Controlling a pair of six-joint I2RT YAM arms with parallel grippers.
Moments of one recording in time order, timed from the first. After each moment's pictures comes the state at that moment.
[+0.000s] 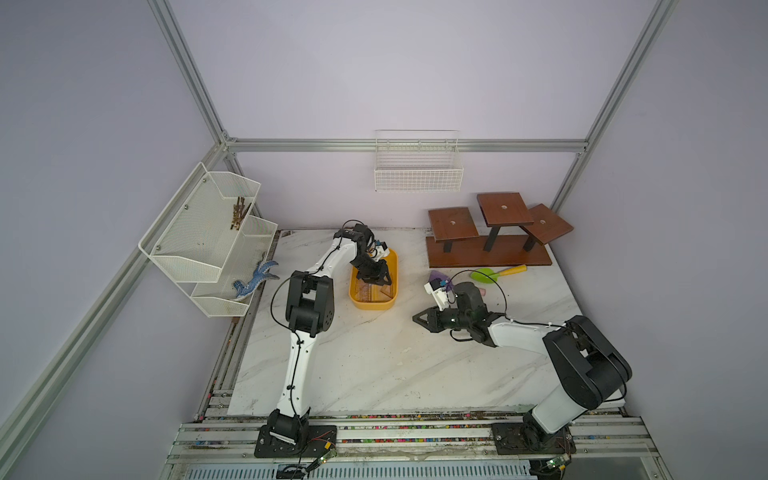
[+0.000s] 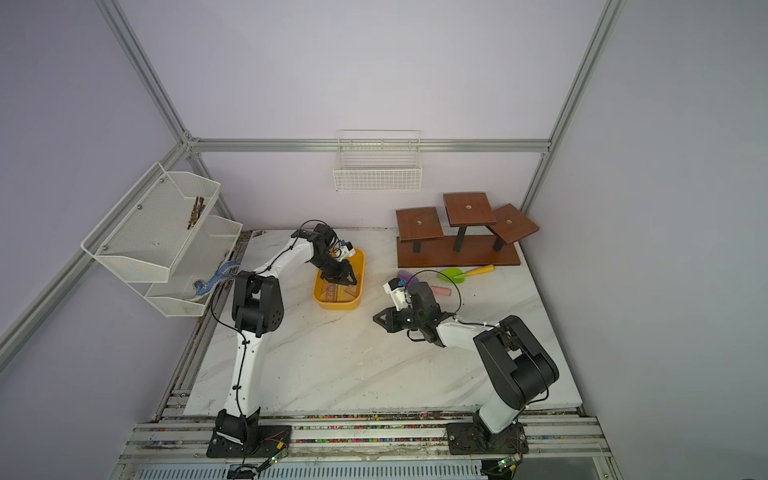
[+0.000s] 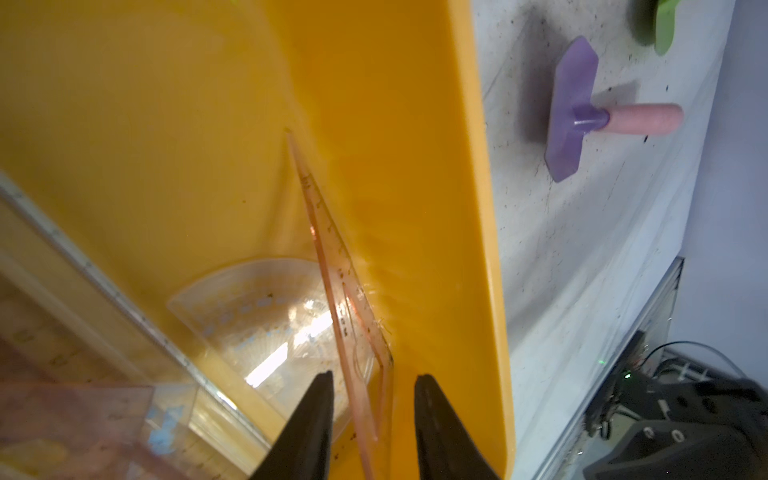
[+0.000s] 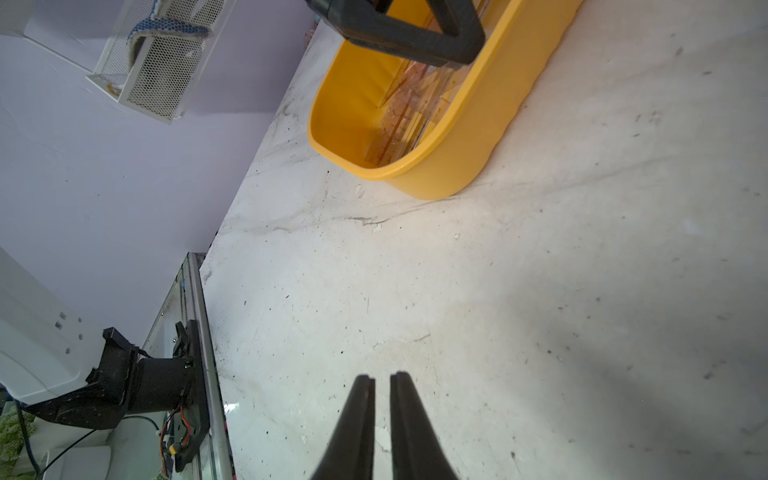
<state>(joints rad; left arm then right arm) -0.27 2.41 2.16 -1.13 0.55 -0.02 0.49 1.62 0.73 0.29 -0.62 0.42</state>
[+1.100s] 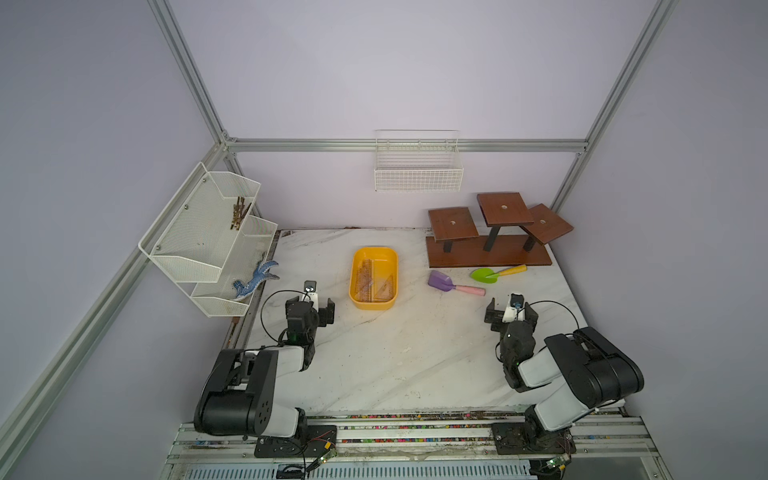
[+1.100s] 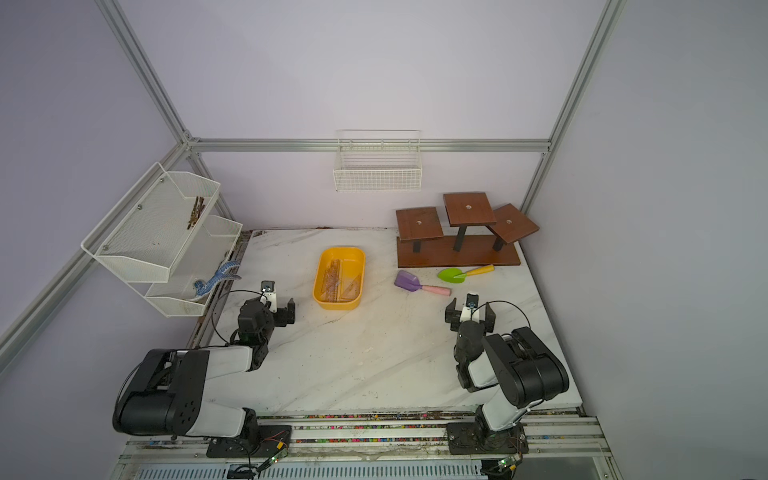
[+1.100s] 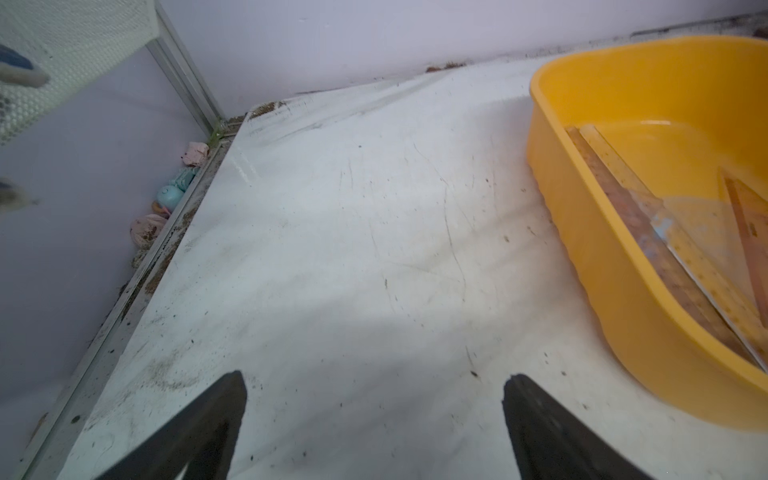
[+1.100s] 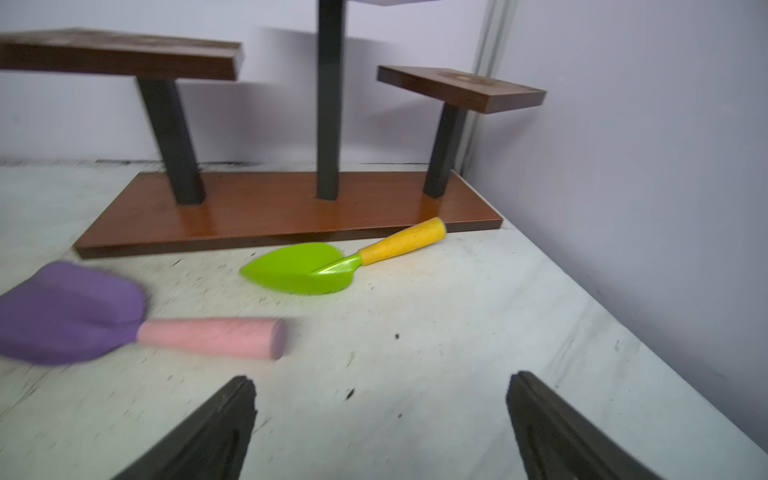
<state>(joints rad) -0.01 1.49 0.36 0.74 -0.13 0.11 0.15 1.59 0.18 1.30 0.44 0.00</state>
